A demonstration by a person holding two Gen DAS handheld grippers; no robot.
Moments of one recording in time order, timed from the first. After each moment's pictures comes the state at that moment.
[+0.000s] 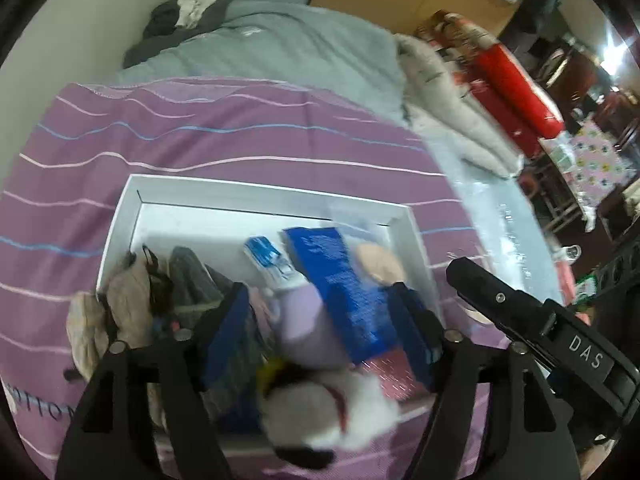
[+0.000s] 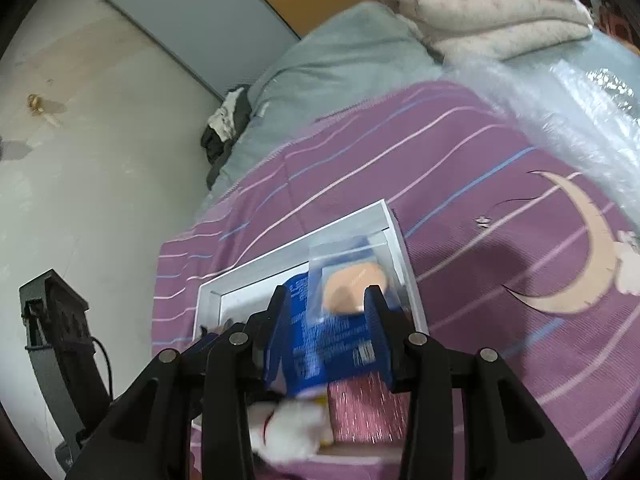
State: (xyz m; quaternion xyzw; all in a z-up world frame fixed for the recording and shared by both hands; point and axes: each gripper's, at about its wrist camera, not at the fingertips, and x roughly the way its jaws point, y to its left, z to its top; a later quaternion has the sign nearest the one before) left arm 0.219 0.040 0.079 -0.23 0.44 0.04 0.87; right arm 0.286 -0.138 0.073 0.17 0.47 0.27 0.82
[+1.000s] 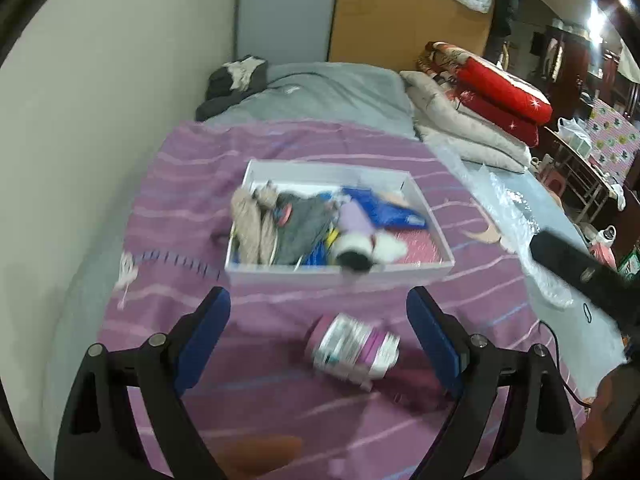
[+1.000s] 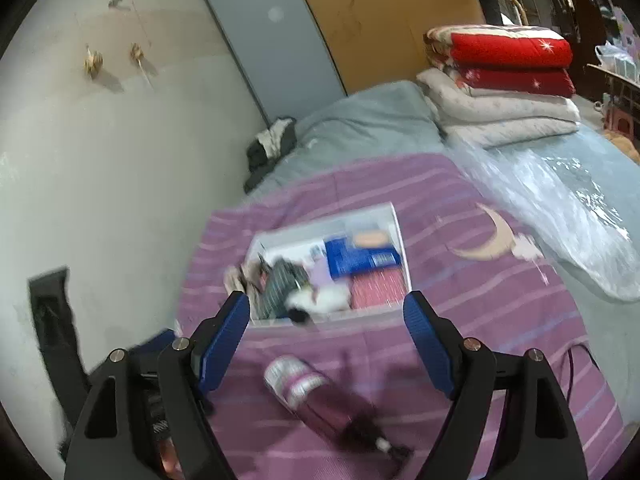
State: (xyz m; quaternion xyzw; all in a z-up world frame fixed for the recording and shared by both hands) left arm 0.028 -0.014 0.122 -0.13 0.37 0.13 0.91; right arm 0.091 -0.188 0.151 0.07 0.36 0.28 0.89
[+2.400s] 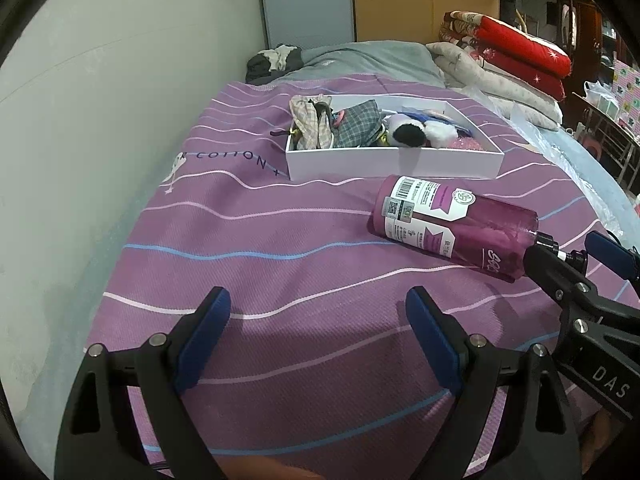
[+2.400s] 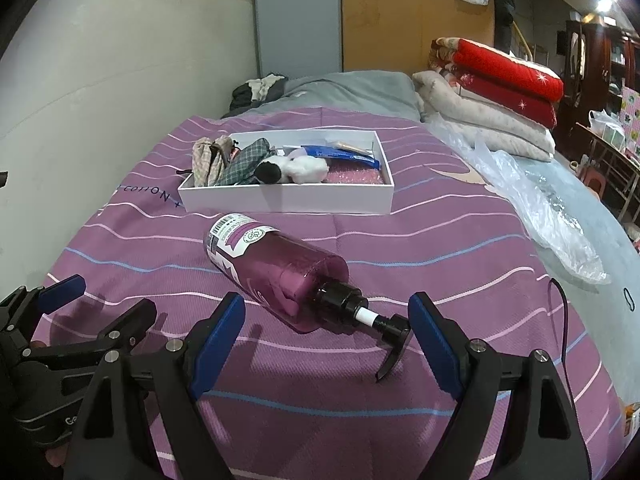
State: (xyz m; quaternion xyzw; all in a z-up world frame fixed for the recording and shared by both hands) left arm -0.052 -0.036 0.043 -0.06 0.38 0.21 0.90; right arm -0.002 -0.172 0.046 -0.07 0.33 0.23 0.91
